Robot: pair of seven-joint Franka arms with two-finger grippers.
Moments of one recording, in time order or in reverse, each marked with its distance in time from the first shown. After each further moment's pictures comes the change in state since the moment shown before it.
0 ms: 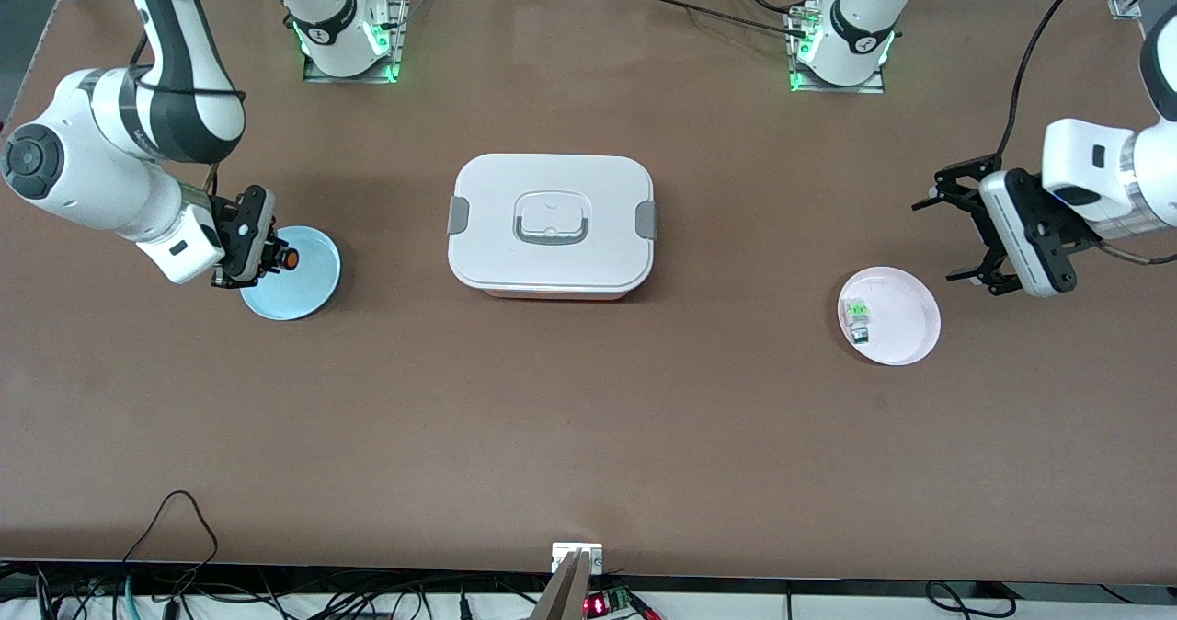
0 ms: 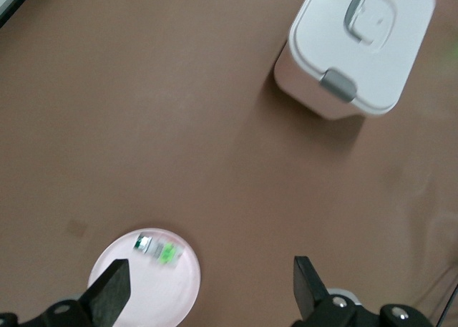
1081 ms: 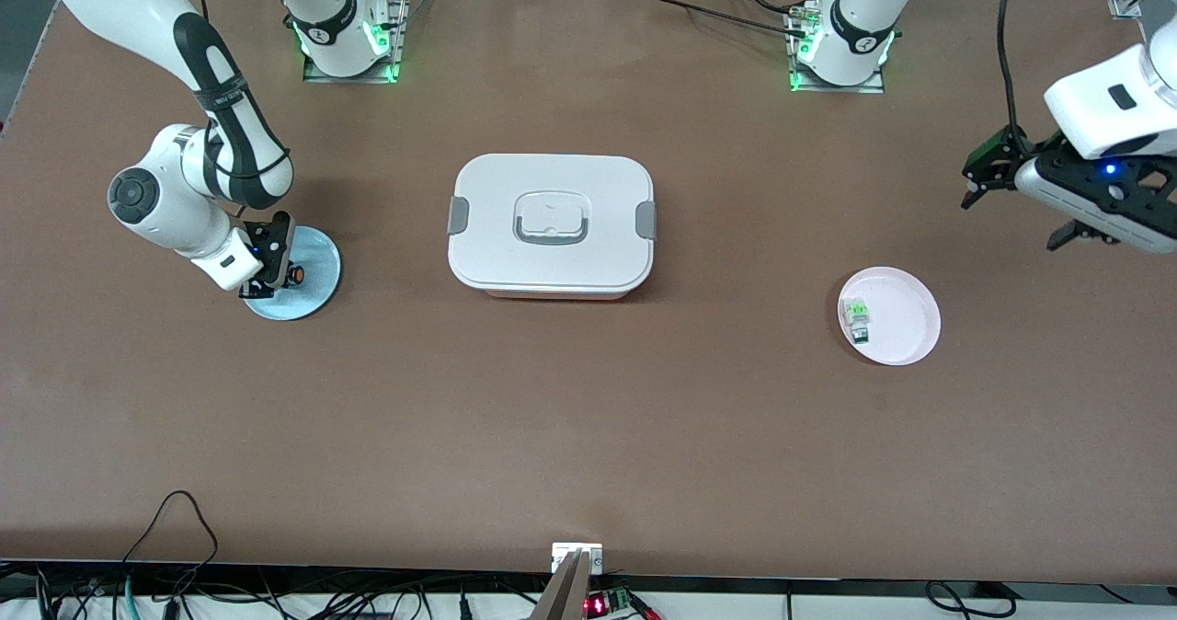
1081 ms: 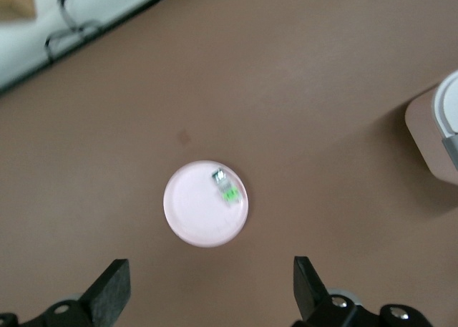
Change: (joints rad) left arm -0.100 -0.121 0.029 0.055 0.271 -0.036 -0.717; right arm -0.006 0.218 -0.053 -0.193 0.001 0.431 -0.158
